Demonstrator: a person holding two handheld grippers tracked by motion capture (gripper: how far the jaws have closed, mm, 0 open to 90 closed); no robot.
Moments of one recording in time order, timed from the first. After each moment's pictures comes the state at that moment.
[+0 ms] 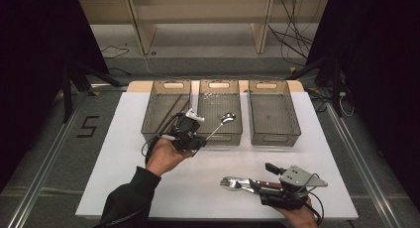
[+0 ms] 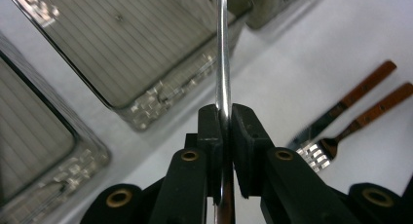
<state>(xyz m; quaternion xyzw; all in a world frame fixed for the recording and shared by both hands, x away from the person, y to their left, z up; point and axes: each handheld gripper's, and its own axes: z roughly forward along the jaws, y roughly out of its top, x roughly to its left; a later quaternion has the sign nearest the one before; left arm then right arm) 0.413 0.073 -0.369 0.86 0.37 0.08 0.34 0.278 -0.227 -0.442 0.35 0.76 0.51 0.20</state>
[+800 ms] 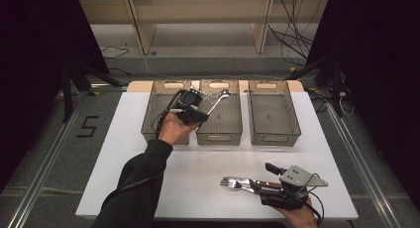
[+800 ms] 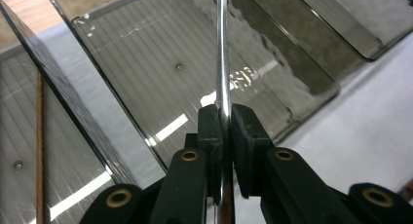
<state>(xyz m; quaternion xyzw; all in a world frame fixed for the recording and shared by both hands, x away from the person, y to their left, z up) 0.492 0.068 -0.371 0.84 0.43 0.10 0.33 0.278 -0.228 -0.442 0.35 0.76 0.51 0.20</state>
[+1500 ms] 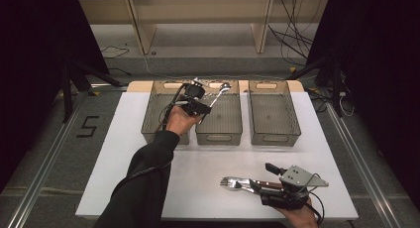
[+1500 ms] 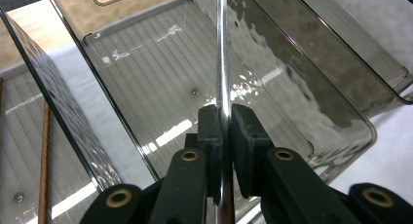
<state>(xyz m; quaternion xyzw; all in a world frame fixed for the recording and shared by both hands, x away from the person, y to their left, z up) 0.522 0.057 -0.377 0.82 0.45 0.10 0.33 0.278 -0.229 -0.441 0.35 0.76 0.51 0.20</state>
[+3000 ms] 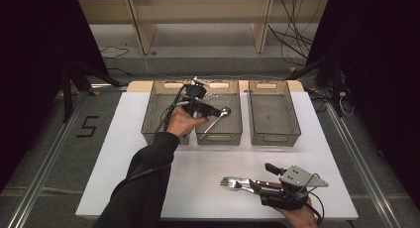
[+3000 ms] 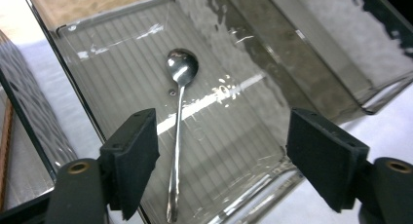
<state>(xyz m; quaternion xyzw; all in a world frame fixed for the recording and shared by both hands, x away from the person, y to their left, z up) 0.512 0.055 -0.370 0.81 0.46 0.06 0.37 0.277 -0.228 -0.441 0.35 0.76 0.51 0.19</state>
